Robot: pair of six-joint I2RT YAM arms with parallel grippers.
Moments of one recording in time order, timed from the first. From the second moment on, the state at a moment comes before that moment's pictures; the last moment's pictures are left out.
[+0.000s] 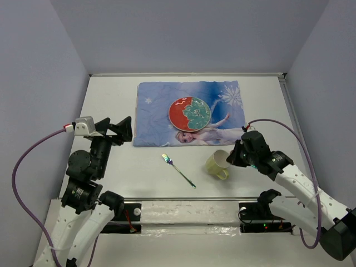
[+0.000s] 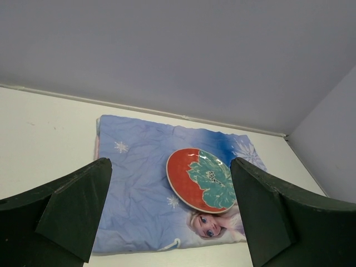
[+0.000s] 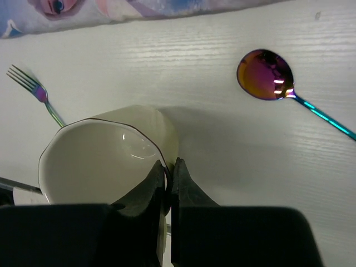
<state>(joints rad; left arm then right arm) -0.41 0.39 0.71 -0.14 -0.26 -0.33 0.54 0.83 0.62 -0.61 0.00 0.67</state>
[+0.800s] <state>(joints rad) -0.50 0.38 0.70 -0.11 -0.20 -0.33 0.14 1.92 1.81 -0.44 0.15 0.38</state>
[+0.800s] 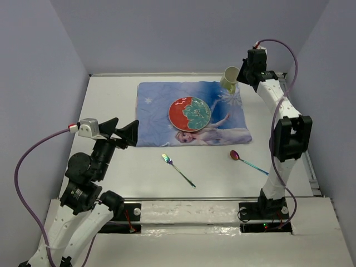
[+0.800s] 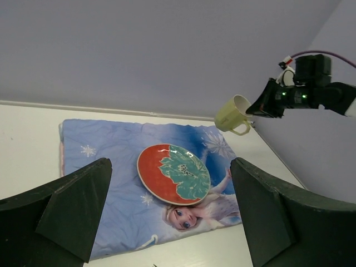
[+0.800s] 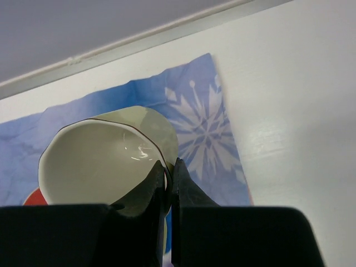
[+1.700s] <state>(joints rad) -0.53 0.38 0.70 -0.11 -0.19 -0.31 0.03 2.33 2.16 -0.58 0.09 0.37</state>
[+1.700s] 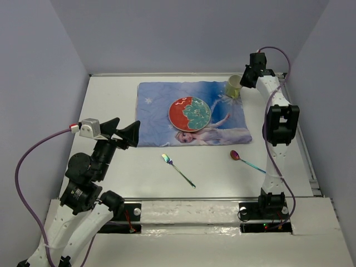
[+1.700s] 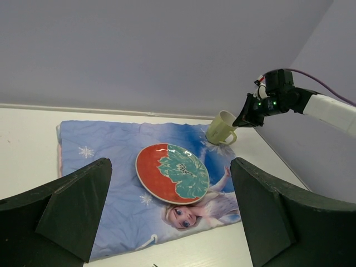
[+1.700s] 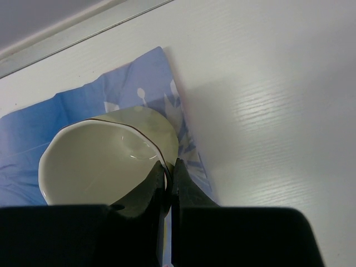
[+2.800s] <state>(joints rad) -0.51 0.36 0.70 -0.11 -0.23 -0.30 0.77 1.55 1.01 0.04 -0.10 0.44</state>
